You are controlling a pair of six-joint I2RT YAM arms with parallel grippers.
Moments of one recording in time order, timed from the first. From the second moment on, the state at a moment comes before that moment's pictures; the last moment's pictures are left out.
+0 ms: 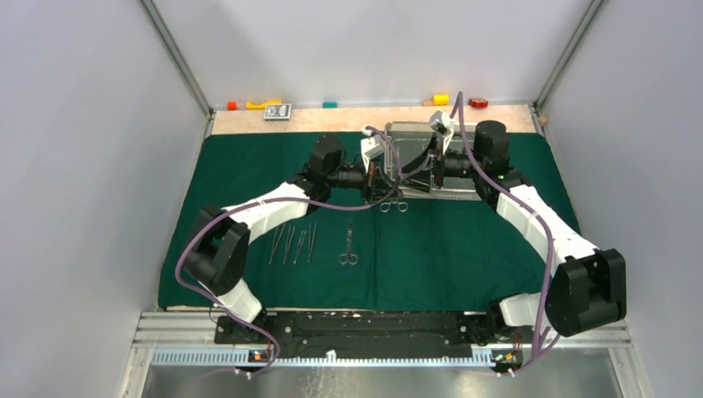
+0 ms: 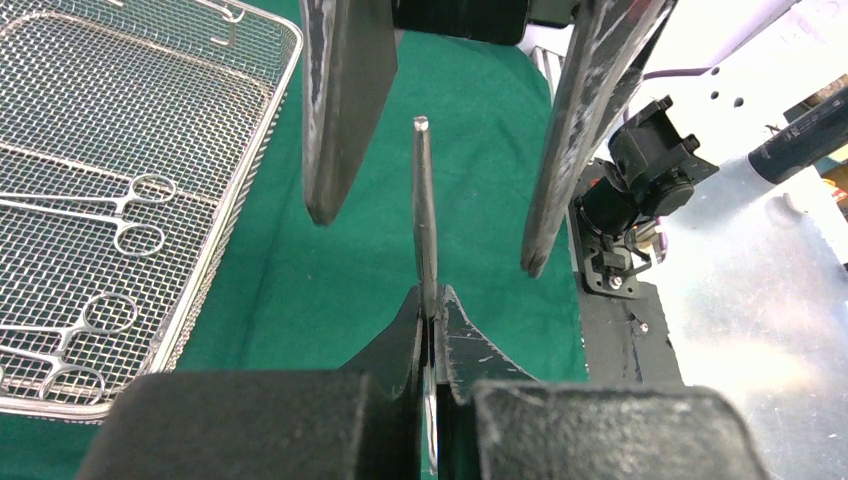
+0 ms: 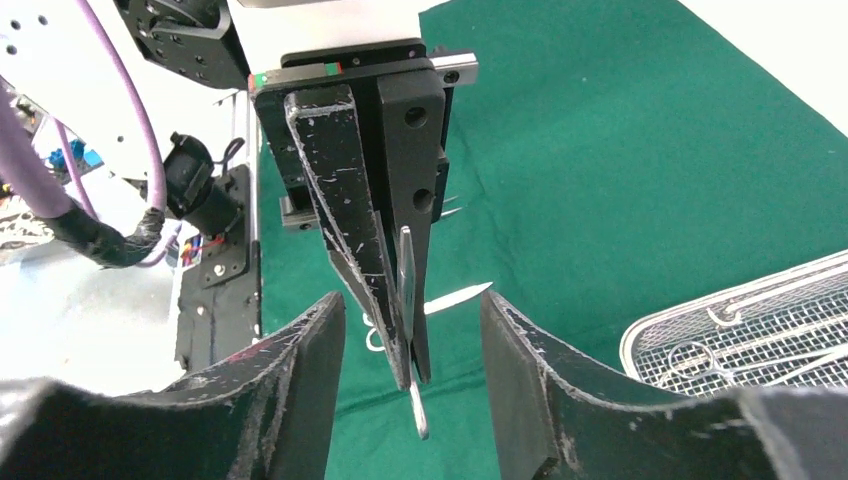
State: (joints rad) left arm -0.61 1.64 1.08 0.38 0.98 -0.19; right arm 0.27 1.31 1.00 0.04 -1.08 0.06
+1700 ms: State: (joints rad) left arm -0.51 1.16 0.95 -0.16 0.55 0.31; right arm 0.47 1.48 0.86 0.12 -0.99 0.17
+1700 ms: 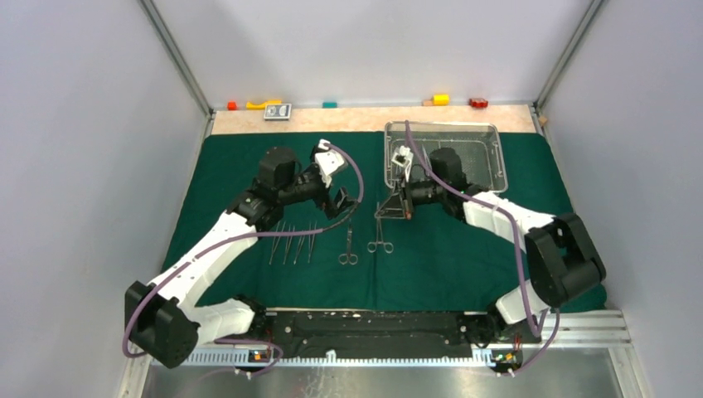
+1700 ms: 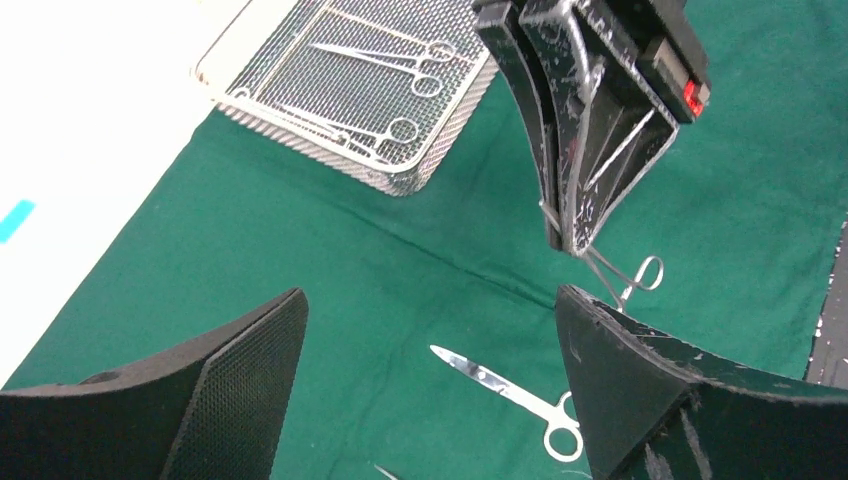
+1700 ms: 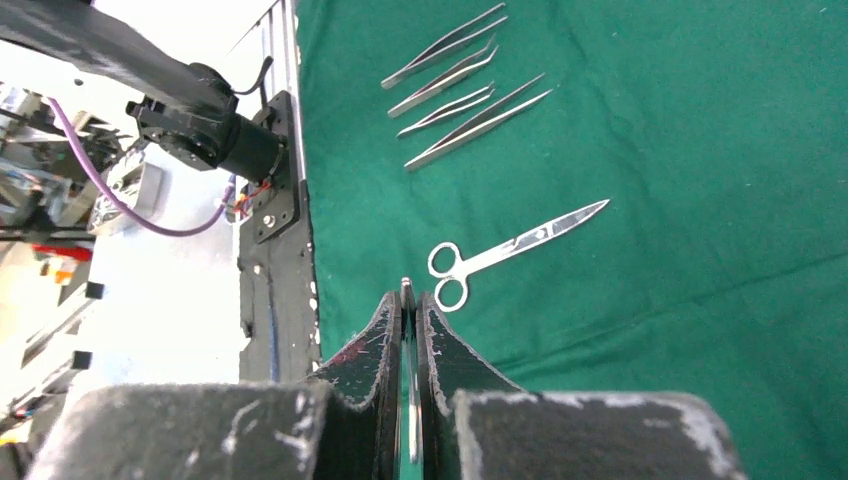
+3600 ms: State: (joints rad) left arm -0.50 1.13 0.95 -0.17 0.59 0.29; right arm 0.47 1.94 0.92 0.39 -1.07 0.41
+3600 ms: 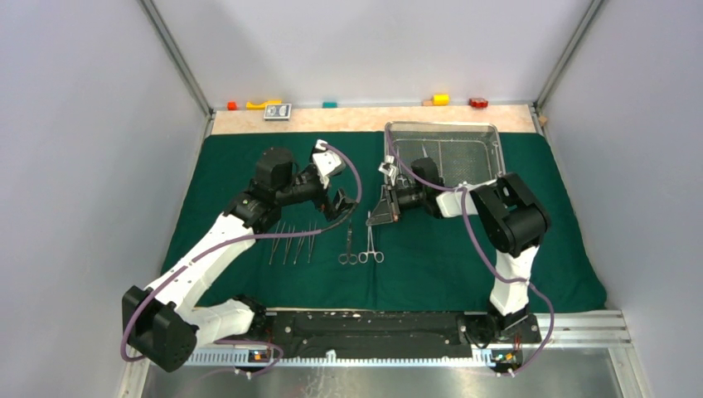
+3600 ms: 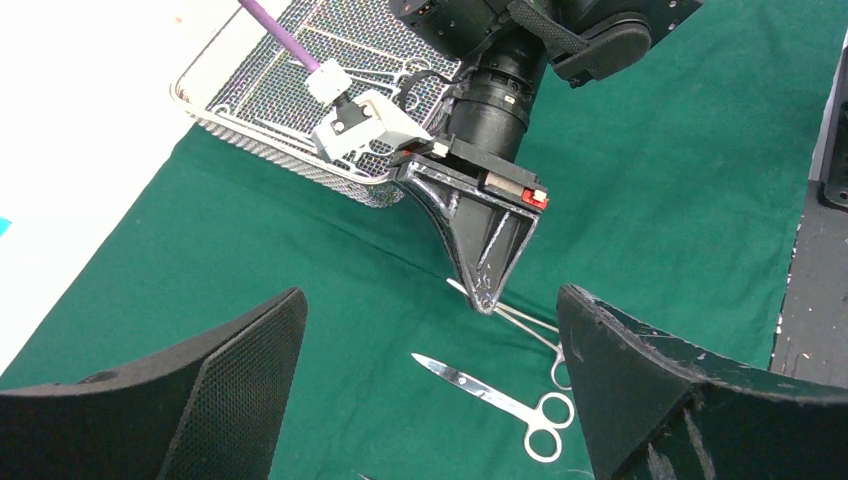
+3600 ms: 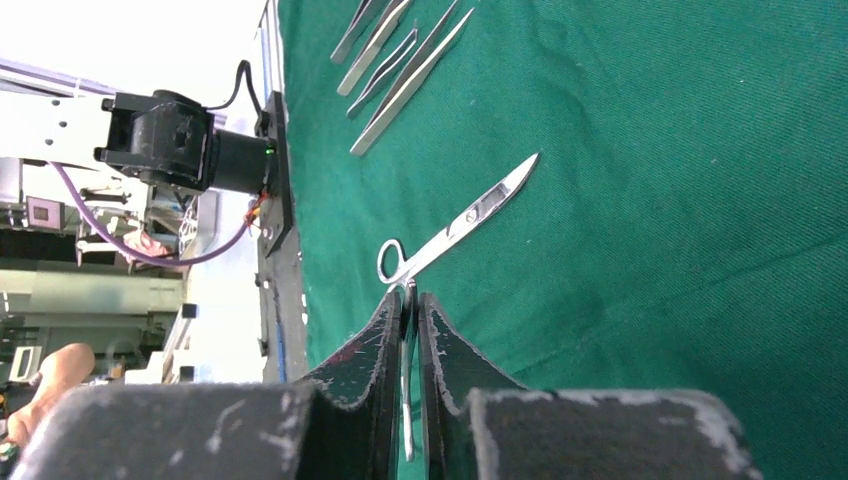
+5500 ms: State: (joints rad) left arm -0.50 1.13 0.94 -0.17 0.60 0.29; right arm 0.48 1.92 0.93 0.19 -0.88 0.26
